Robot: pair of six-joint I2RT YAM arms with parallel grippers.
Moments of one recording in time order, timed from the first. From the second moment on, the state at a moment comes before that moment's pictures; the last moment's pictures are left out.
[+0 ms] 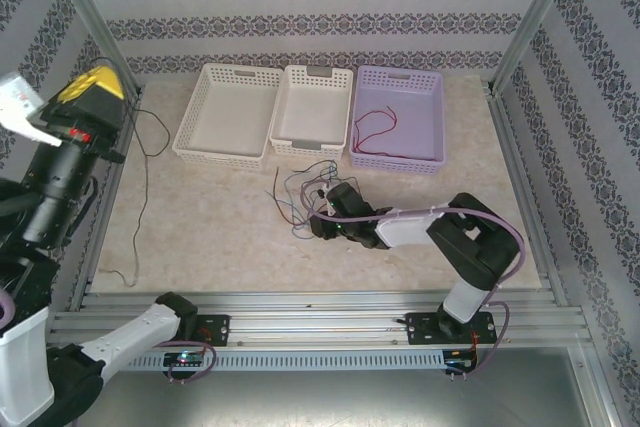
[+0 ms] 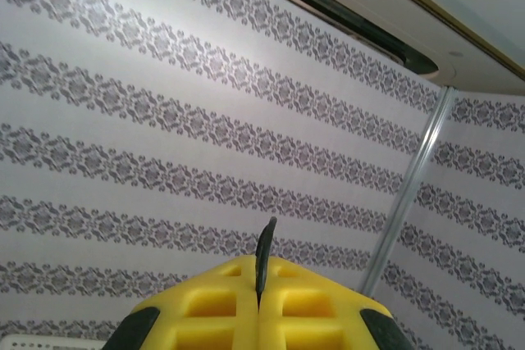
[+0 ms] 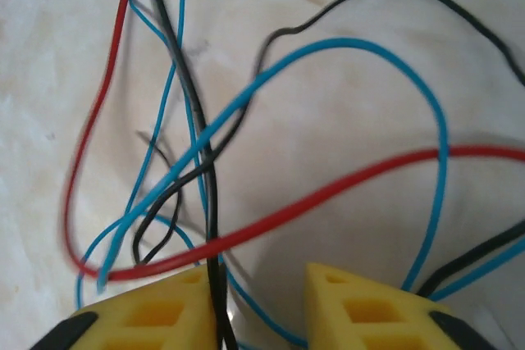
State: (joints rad) left arm -0.42 0.91 1.85 -0.64 -0.13 -0.30; right arm 0.78 1.67 0.68 0.16 -0.11 0.50
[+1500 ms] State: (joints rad) left arm -0.42 2.09 2.50 -0.33 0.22 -0.30; right arm 0.78 0.45 0.62 -0.61 -0.06 0.34
